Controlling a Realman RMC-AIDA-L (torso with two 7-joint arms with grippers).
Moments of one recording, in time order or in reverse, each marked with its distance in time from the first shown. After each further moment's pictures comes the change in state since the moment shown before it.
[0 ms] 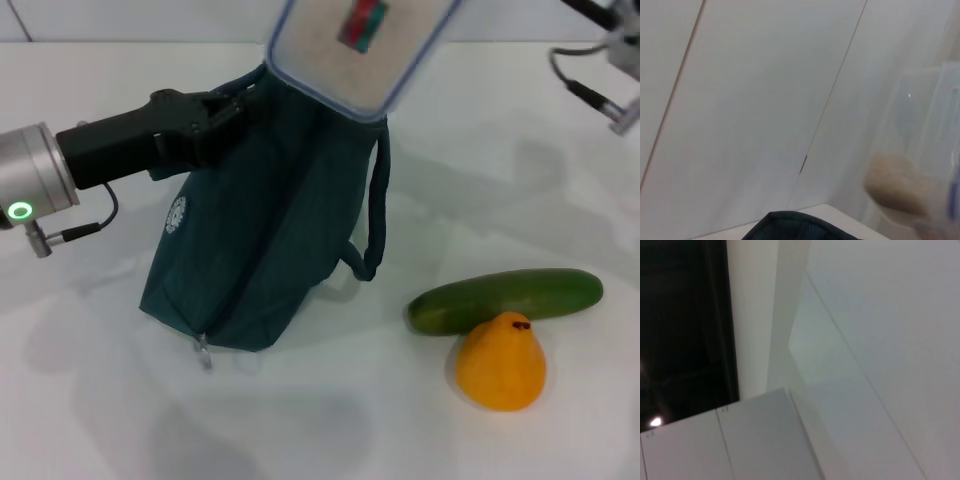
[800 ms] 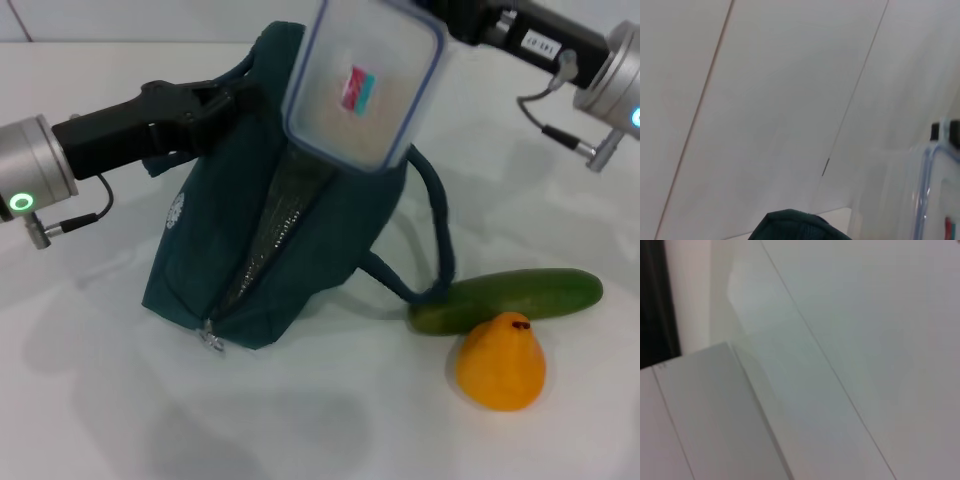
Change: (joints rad) left arm -0.006 0.001 -0.007 -0.013 -0.009 -0.056 0.017; right arm 0.006 -0.006 -0.087 0.076 -0.011 0.162 -0.027
